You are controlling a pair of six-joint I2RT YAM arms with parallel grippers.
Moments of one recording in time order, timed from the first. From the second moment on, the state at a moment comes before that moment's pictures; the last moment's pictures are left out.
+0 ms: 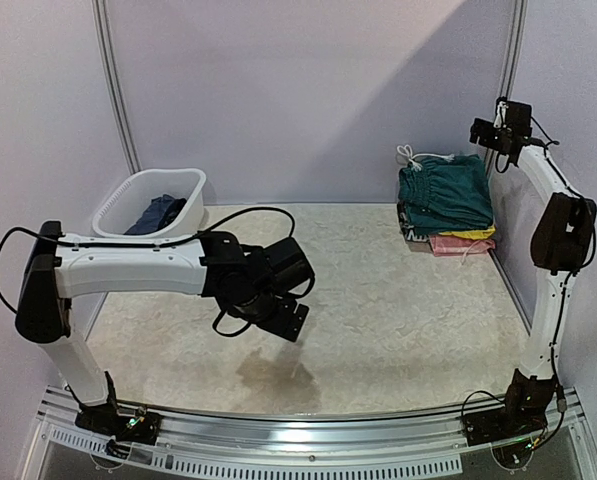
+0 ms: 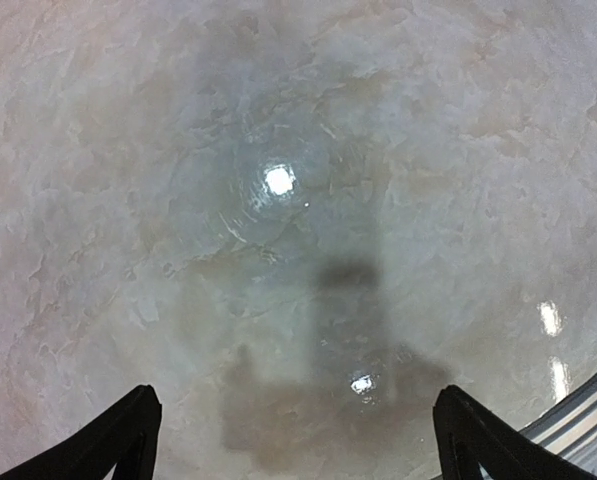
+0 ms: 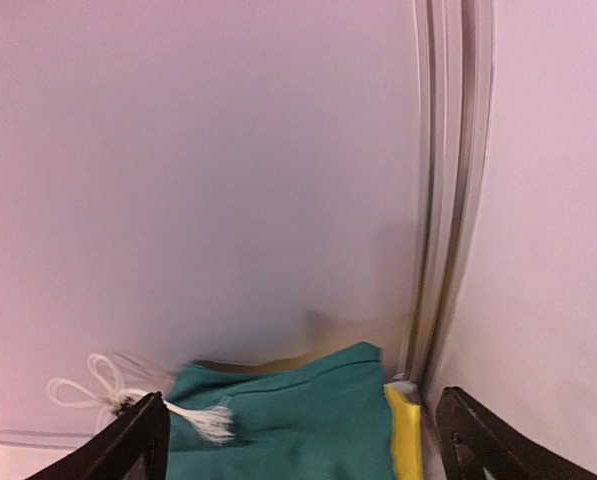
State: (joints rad) left arm -1.12 1.75 1.37 -0.87 -0.31 -0.67; right arm -0.14 2.23 2.28 -0.31 -0.01 0.17
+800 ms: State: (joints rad) left arm -1.11 1.83 1.43 -0.87 -0.28 -0.64; right arm -0.16 2.57 2.44 -0.19 -0.17 0.38
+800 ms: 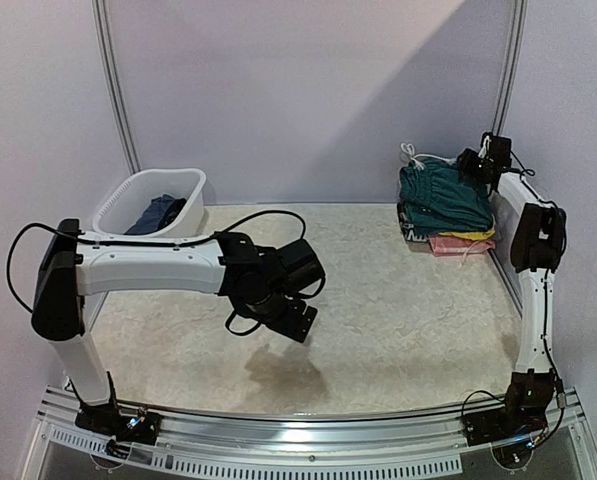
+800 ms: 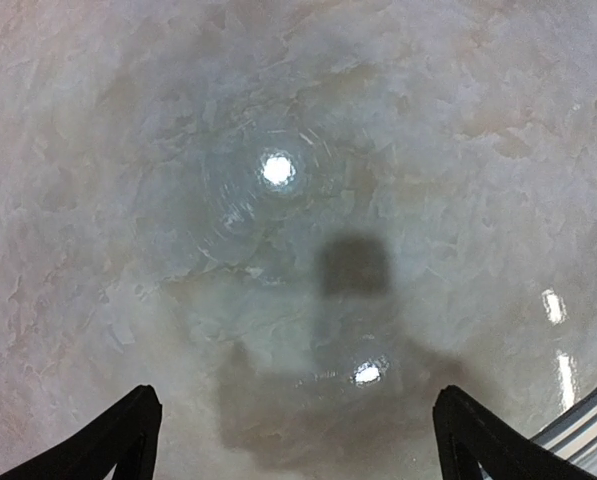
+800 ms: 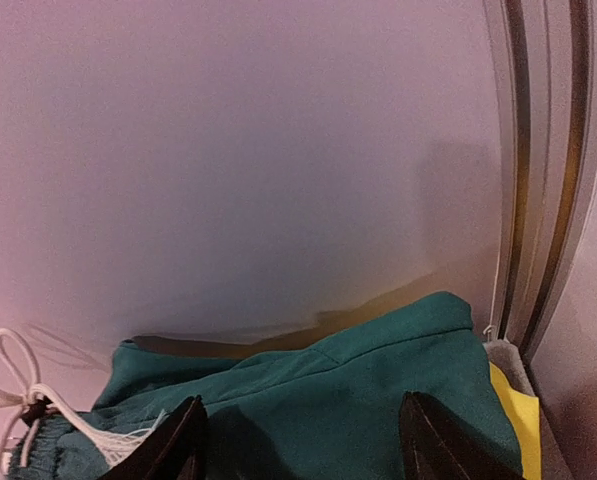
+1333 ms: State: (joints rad) left arm -1.06 1.94 1.54 -0.91 -0.23 -0.60; right arm -0.21 2.80 2.57 -0.04 -0.25 0.47
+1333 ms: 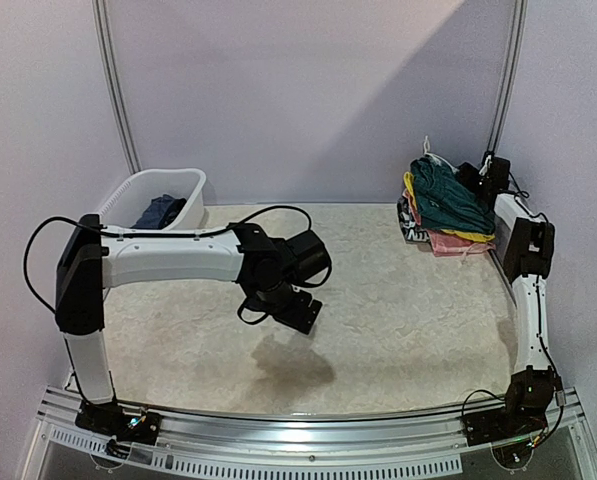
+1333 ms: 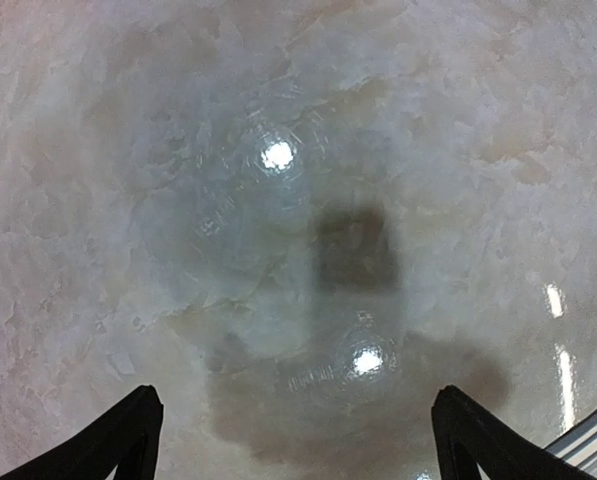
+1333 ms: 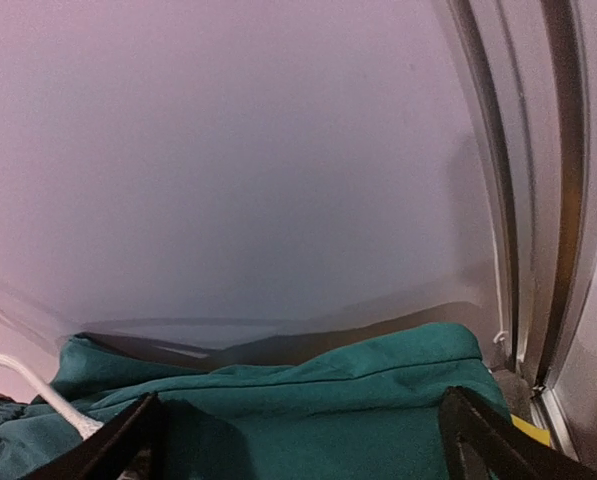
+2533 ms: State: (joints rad) left arm -1.12 1.28 1.05 -0.89 -0.40 -0.78; right arm -0.01 2.55 2.50 -0.33 -0.08 0.25
